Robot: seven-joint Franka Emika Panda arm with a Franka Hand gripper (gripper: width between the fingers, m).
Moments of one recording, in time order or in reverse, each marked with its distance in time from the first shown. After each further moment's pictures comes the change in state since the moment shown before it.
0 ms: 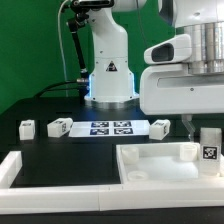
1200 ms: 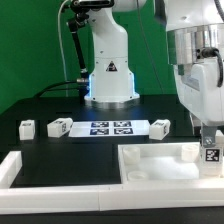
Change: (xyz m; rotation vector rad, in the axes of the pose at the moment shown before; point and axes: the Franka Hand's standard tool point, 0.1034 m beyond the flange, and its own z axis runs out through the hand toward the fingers) arm -0.008 0.011 0.002 0.019 -0.014 1.217
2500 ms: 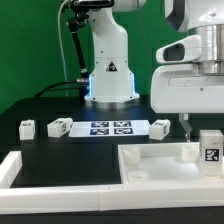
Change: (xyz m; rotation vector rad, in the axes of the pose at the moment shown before) arm -0.022 -0.002 0.002 0.007 0.081 -1.279
